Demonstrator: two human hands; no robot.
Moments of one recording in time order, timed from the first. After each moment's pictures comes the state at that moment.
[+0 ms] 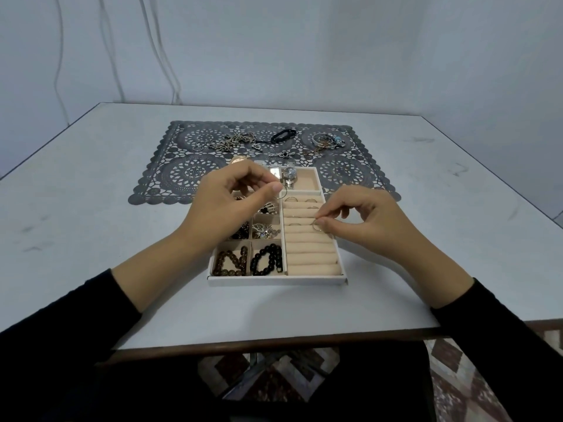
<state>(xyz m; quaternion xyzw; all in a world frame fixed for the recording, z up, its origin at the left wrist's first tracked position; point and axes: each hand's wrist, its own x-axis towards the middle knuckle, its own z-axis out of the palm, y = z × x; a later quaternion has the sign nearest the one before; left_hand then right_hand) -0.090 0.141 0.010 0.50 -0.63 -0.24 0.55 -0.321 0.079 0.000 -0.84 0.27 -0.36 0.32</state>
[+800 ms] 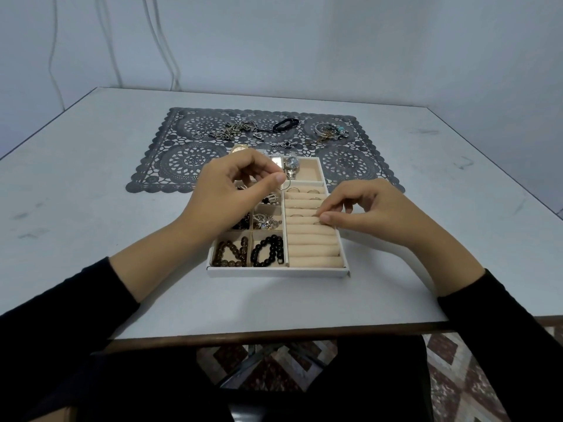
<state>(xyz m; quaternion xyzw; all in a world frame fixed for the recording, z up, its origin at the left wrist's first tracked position) -0.089 0.137 0.007 0.50 -0.64 -0.22 0.54 -0.326 0.073 0.012 -0.84 0.29 -0.26 0.38</state>
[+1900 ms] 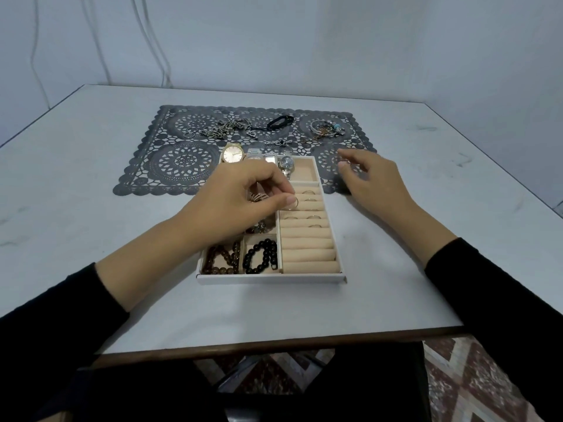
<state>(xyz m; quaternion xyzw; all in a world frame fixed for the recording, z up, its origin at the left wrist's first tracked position) -0.095 0.132 0.016 0.50 -0.75 -0.16 0.40 -0.316 0.015 -0.009 -0.77 0.52 -0.35 0.16</state>
